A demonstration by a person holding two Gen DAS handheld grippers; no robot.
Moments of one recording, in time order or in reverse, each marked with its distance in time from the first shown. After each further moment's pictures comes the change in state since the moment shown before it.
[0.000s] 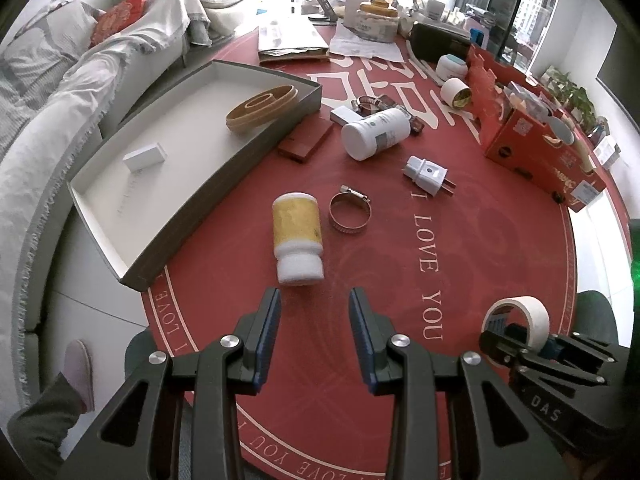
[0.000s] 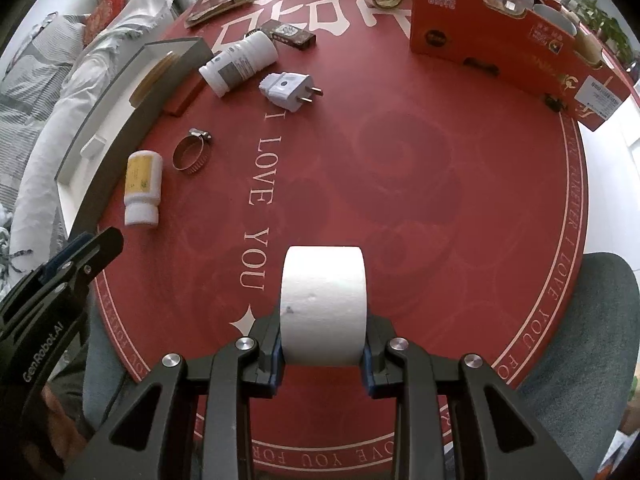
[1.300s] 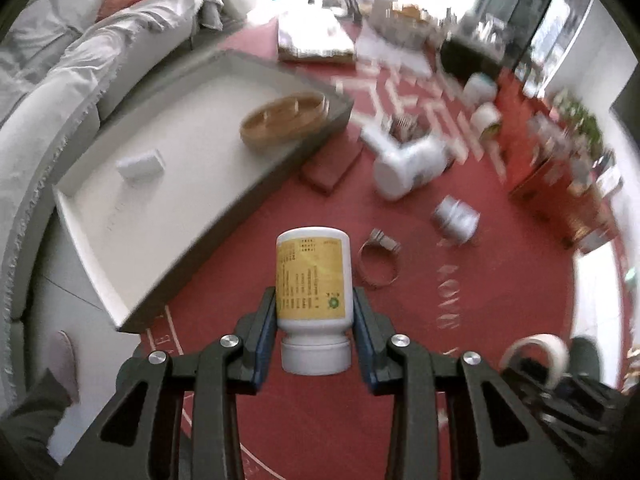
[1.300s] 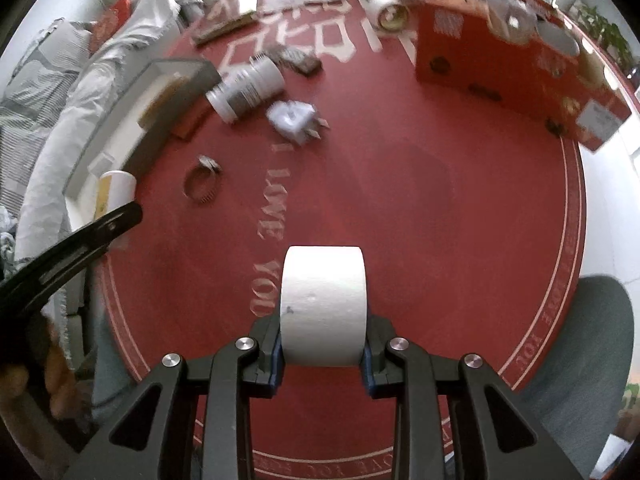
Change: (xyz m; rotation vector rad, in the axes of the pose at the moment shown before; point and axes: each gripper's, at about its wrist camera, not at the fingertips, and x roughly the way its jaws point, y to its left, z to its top) left arm 0.016 0.032 0.045 -0.106 0.018 -0.058; right arm -0.018 0.007 0.016 -0.015 -0.055 0.024
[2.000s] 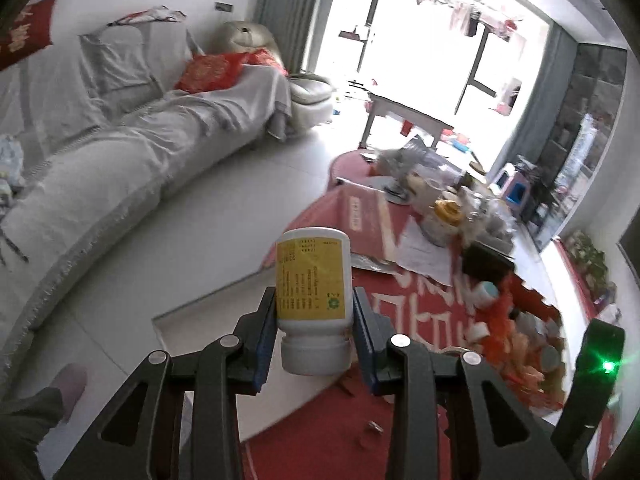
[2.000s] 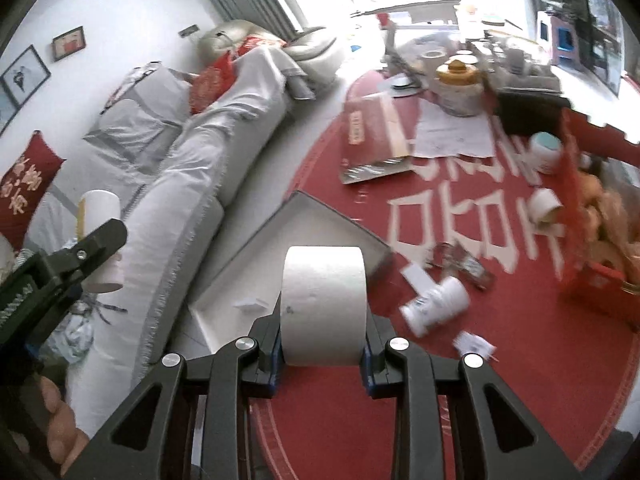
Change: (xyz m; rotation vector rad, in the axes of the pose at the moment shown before) left arm -0.142 0.066 0.114 -0.227 -0.405 0.082; right arm -0.064 0.126 0.137 -0.128 -0.257 0.320
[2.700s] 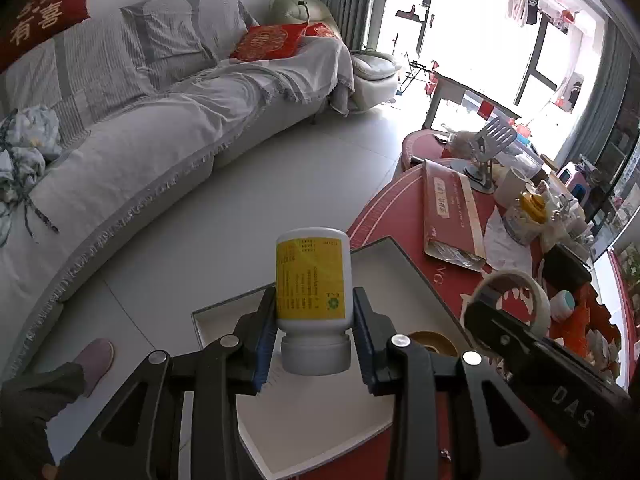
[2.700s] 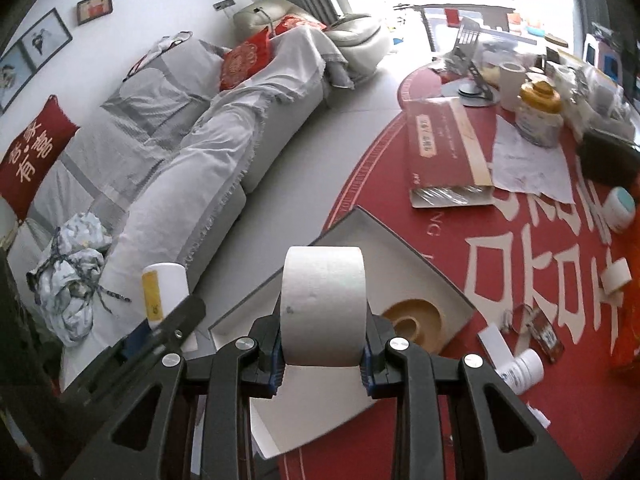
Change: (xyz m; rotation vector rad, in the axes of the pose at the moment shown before) left arm 0.079 0.052 -0.009 -0.067 0.081 0.196; right arm 0.080 0.066 0.048 -0.126 0.049 0.043
